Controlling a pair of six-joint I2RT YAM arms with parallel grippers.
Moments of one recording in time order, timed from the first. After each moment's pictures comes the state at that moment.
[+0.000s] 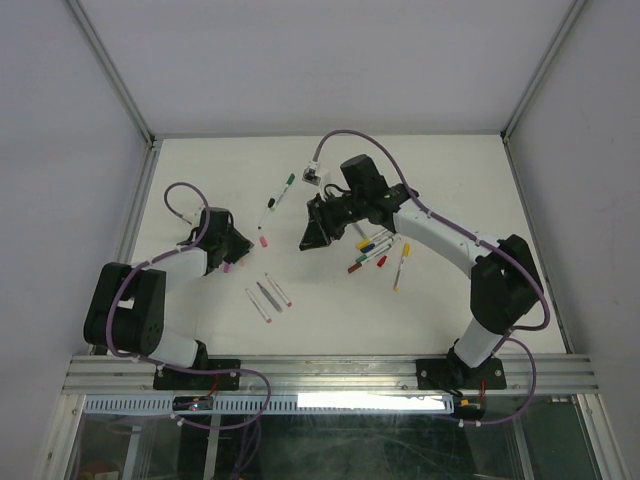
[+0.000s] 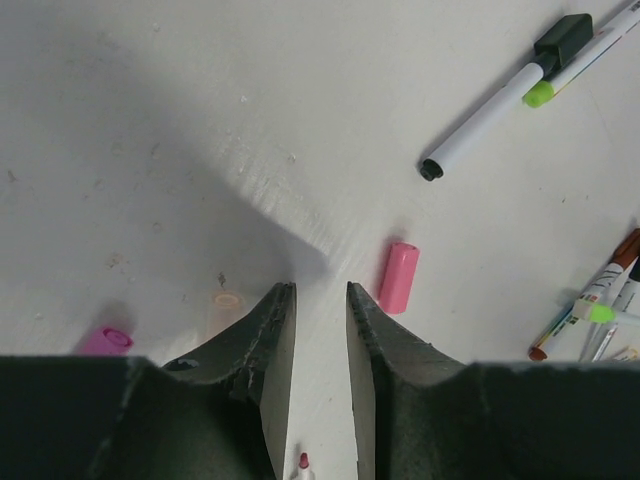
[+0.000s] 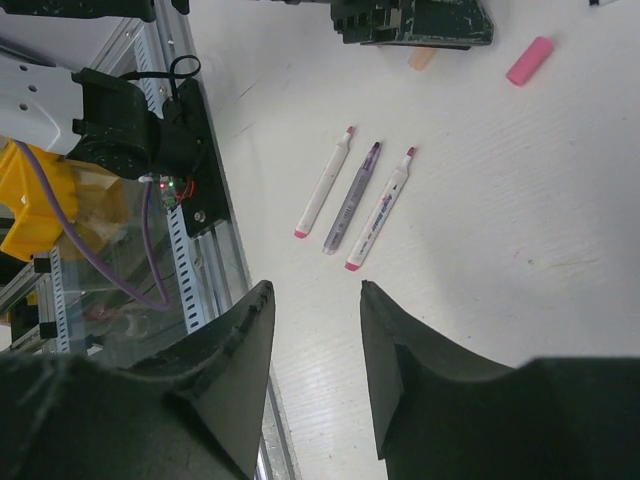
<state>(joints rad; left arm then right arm) -0.19 1.48 0.62 0.03 -0.03 -0.97 0.68 1.68 1.35 -0.40 -0.78 0.11</state>
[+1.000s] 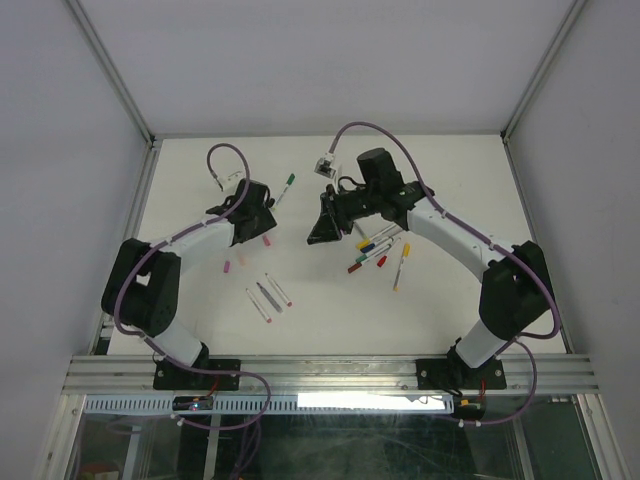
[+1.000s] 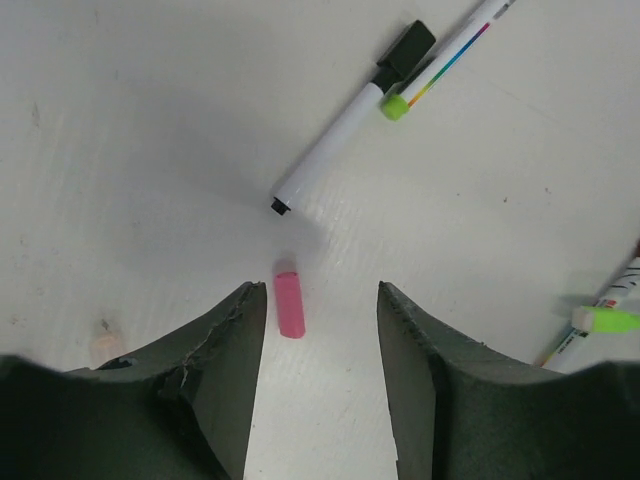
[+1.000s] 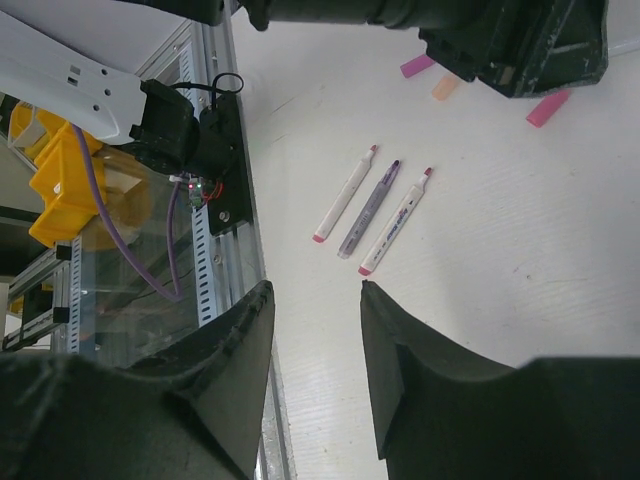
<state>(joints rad) -0.40 1.59 0.96 -0.22 -0.28 -0.78 0.61 1.62 1.31 -0.37 -0.93 0.08</state>
